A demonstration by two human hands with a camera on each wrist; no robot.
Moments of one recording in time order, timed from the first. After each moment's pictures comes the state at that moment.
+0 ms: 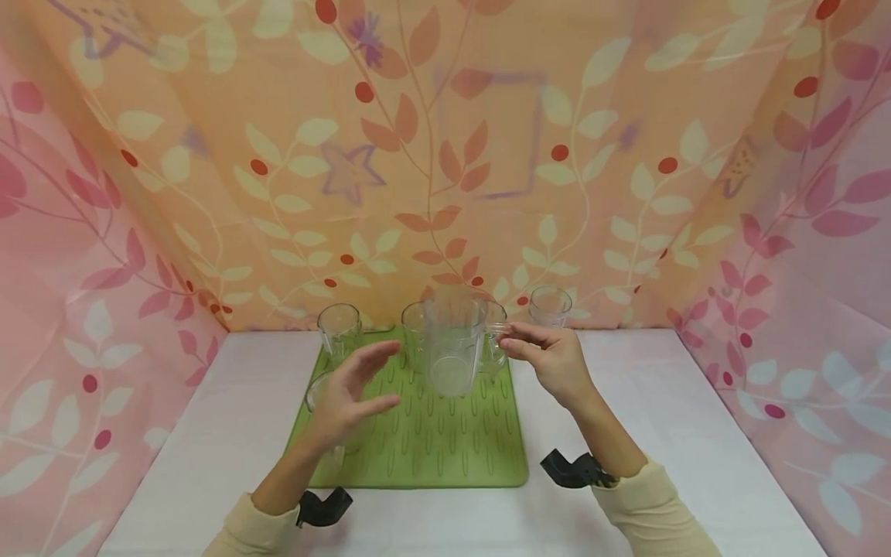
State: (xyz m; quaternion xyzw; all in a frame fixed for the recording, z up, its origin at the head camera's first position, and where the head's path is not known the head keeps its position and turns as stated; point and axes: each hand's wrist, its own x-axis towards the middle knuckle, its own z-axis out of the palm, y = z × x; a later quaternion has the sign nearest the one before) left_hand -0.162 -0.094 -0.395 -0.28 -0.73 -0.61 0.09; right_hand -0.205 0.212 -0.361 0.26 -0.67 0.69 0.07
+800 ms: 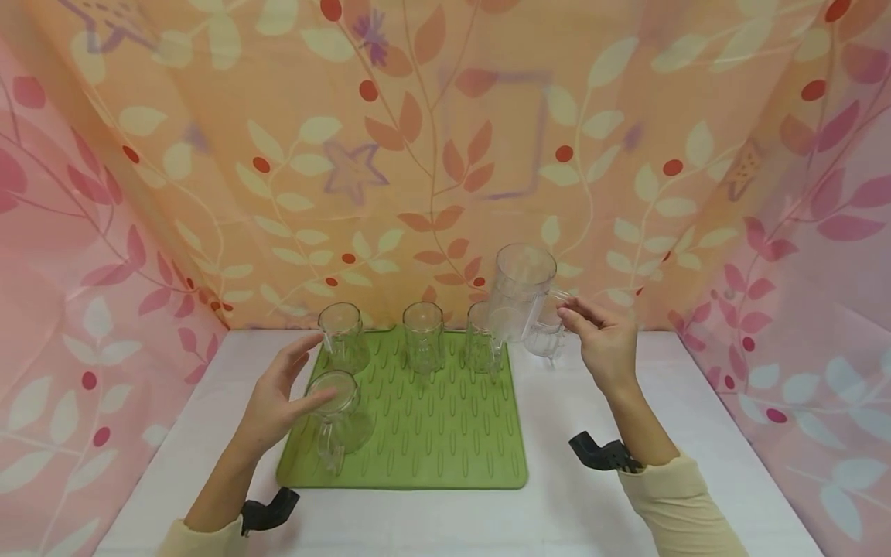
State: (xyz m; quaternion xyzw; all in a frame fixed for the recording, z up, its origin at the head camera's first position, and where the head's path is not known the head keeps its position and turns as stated) left_hand -0.154 -0.172 -0.398 -0.16 -0.82 -0.54 0.14; right_hand -0.226 0.249 -0.351 0.12 -0.65 0.71 0.25
